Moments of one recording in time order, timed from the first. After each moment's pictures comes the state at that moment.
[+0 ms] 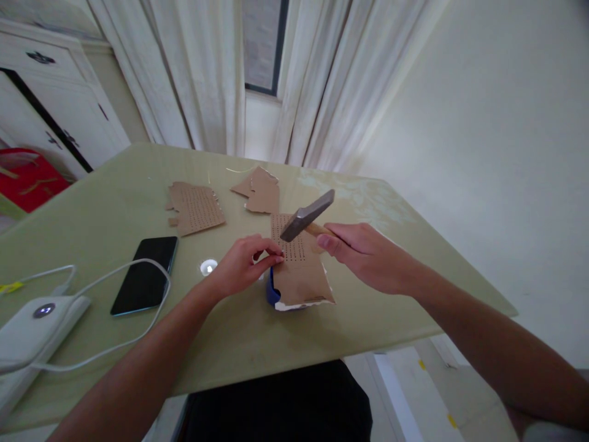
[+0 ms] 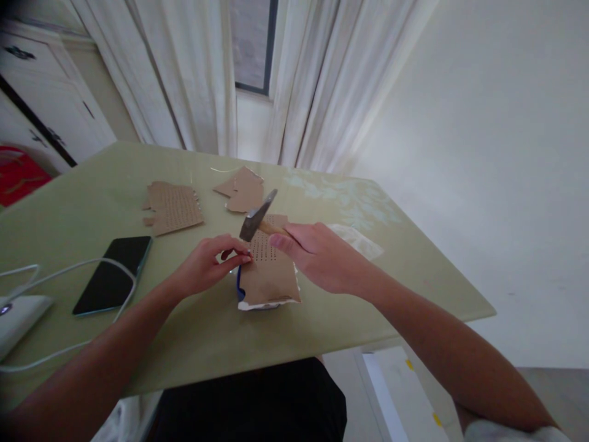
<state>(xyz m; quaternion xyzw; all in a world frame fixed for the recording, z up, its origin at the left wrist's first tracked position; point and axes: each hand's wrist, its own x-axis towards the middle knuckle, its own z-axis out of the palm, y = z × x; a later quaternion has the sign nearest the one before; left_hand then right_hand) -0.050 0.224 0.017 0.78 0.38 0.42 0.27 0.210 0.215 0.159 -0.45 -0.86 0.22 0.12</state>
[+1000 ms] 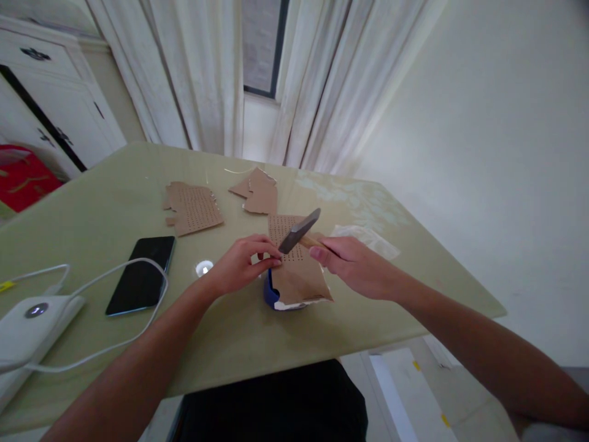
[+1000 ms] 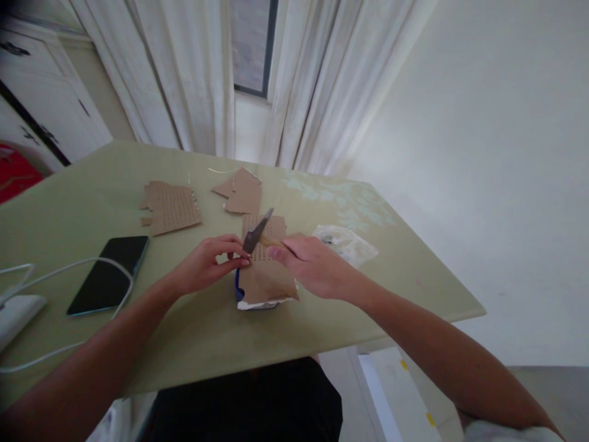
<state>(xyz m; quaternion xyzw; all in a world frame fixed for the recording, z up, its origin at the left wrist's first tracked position) -0.050 0.227 0.017 0.79 0.35 0.41 0.31 0.212 0.214 0.138 -0.46 -0.84 0.27 0.09</state>
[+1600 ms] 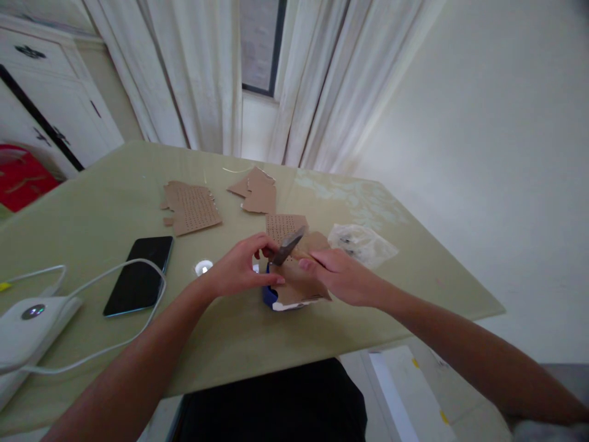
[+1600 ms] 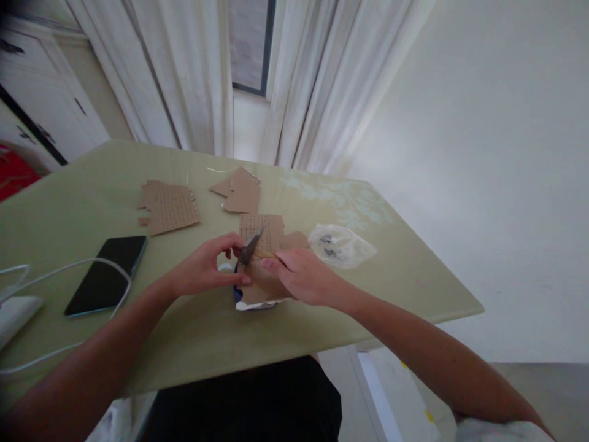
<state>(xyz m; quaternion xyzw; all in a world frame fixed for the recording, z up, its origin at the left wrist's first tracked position) -0.052 0.224 0.018 0.78 0.35 0.38 0.35 0.212 0.207 0.109 -0.47 -0.83 0.28 0.07</state>
